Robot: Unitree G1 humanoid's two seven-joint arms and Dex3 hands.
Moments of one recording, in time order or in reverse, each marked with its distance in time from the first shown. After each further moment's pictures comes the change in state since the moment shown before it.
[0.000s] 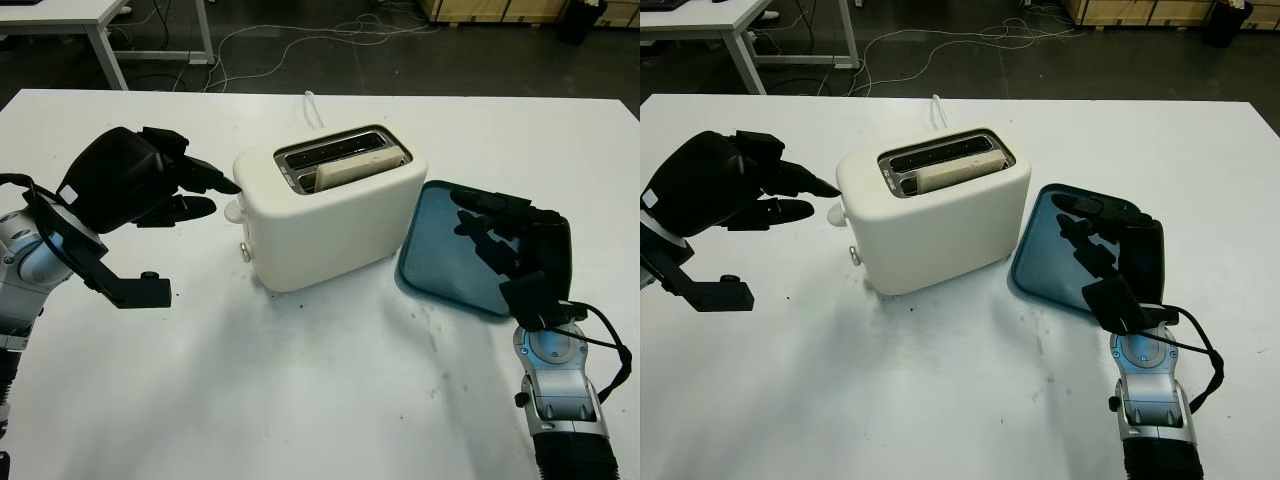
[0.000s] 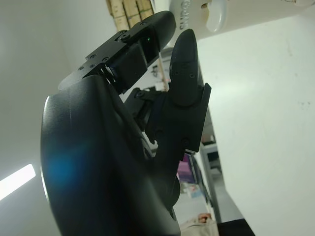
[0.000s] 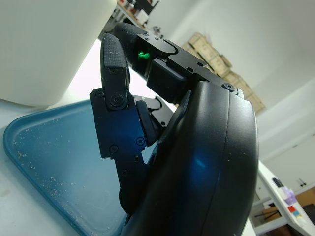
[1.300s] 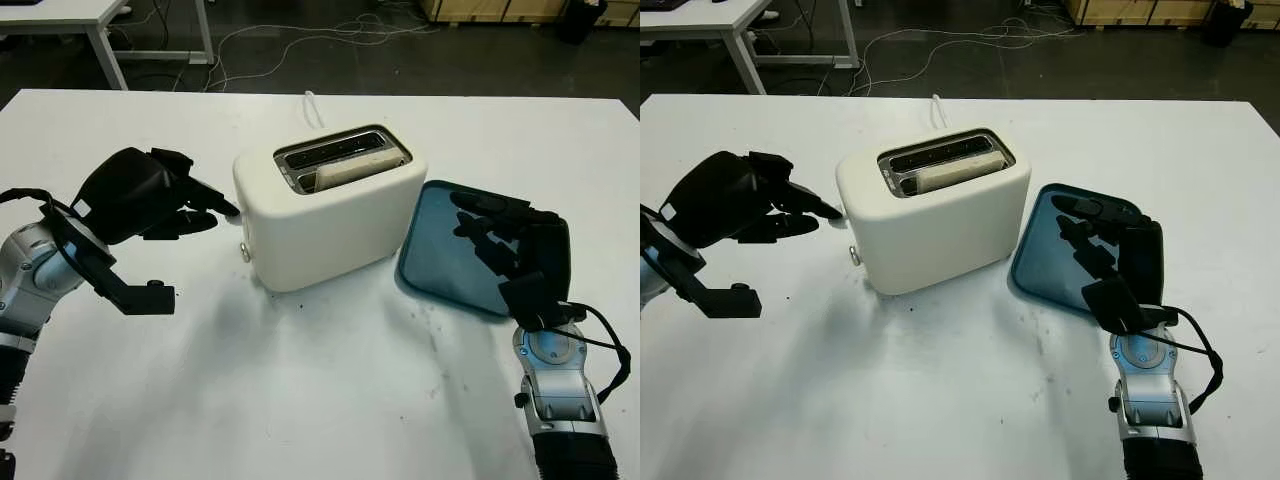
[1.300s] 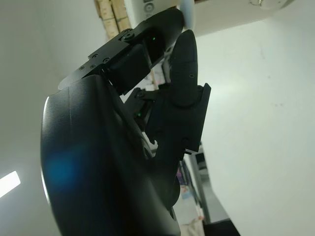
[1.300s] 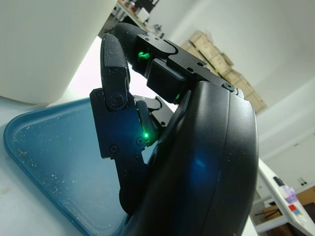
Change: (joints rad) left arm -0.012 -0.015 -0.061 0.137 0.047 -0.039 0.047; right arm 0.000 0.001 0.000 0.010 0.000 -0.001 0.000
